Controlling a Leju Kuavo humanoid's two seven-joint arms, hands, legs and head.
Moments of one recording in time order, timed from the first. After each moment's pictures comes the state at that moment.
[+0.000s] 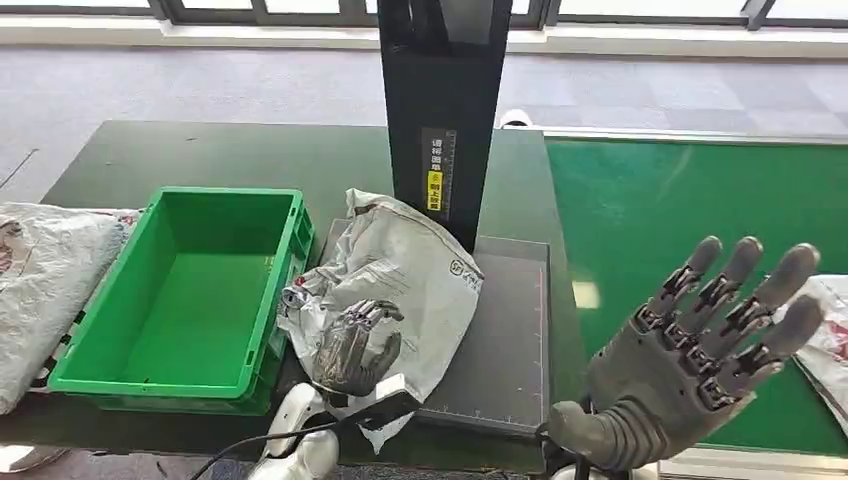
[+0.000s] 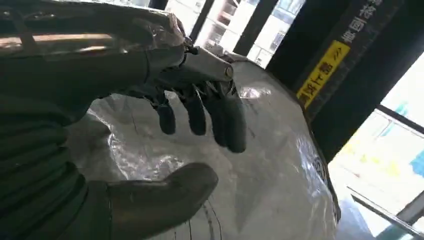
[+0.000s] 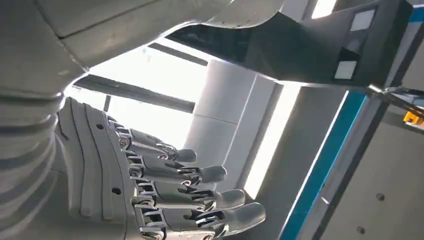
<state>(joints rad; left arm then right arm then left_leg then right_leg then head) -0.15 -0.23 -0.31 -0.95 -0.89 0.50 -0.37 -0.06 0.09 0.57 -1.92 0.40 -0.70 -0.70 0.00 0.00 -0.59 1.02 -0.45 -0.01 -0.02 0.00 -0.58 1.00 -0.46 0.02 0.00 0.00</state>
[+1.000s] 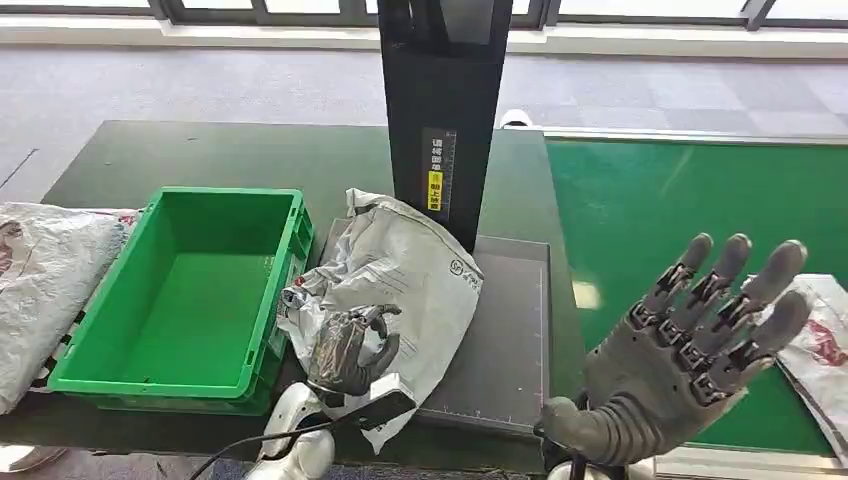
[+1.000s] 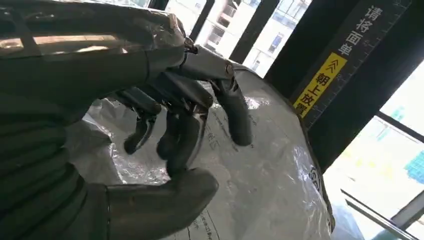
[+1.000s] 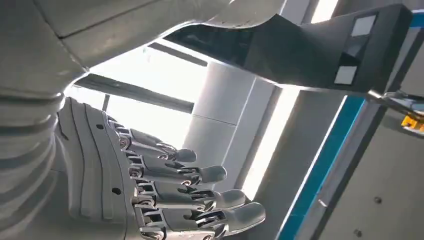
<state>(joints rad) -0.14 -0.24 -0.29 -0.98 -0.85 0.47 -0.38 -0.07 0.09 0.57 -1.91 0.43 -0.70 -0.70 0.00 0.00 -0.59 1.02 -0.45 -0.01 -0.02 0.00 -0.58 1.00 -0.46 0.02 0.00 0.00</state>
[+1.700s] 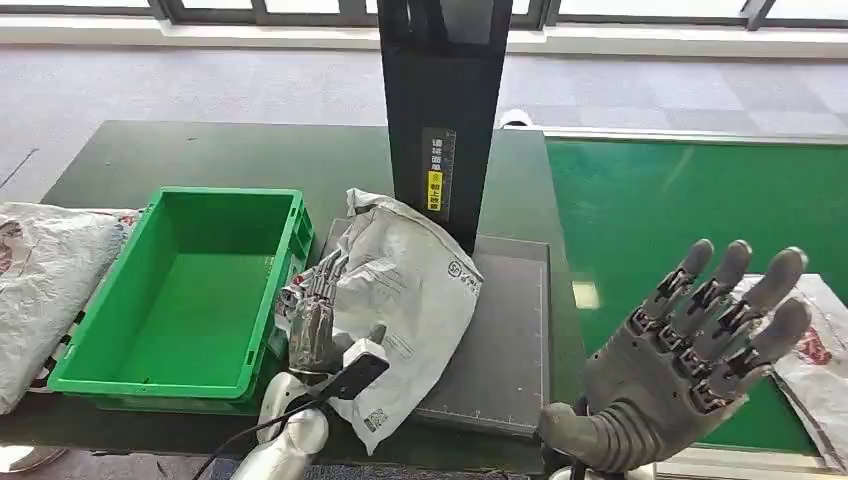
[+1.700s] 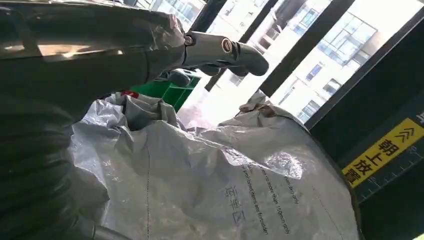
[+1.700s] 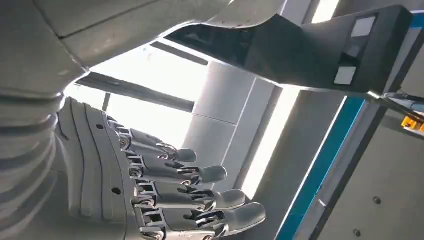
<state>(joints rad) -0.20 -0.26 -0.19 -0.89 -0.76 0.58 -0.42 -0.05 0.10 0.57 -1.91 0.43 -0.70 -0.70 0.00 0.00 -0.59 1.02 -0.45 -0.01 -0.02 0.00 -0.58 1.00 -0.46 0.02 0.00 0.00</state>
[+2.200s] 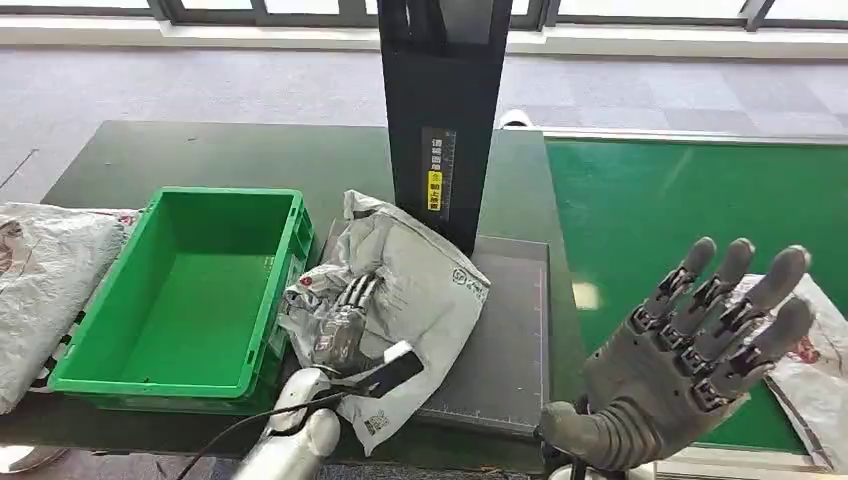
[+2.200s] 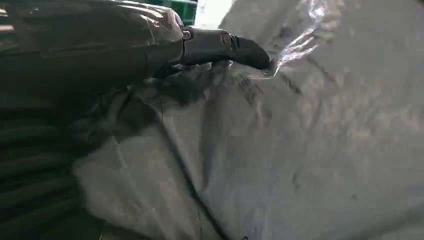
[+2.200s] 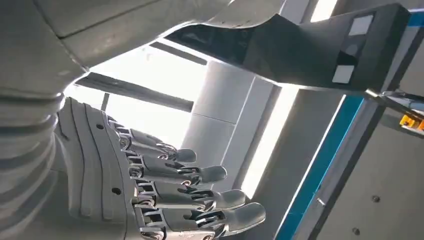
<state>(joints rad) -0.28 -0.27 -0.23 -0.70 -1.09 0.39 -0.12 -0.06 0.10 0.57 -1.91 0.42 -0.70 -0.70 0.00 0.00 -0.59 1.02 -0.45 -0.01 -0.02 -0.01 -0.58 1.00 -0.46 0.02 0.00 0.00</state>
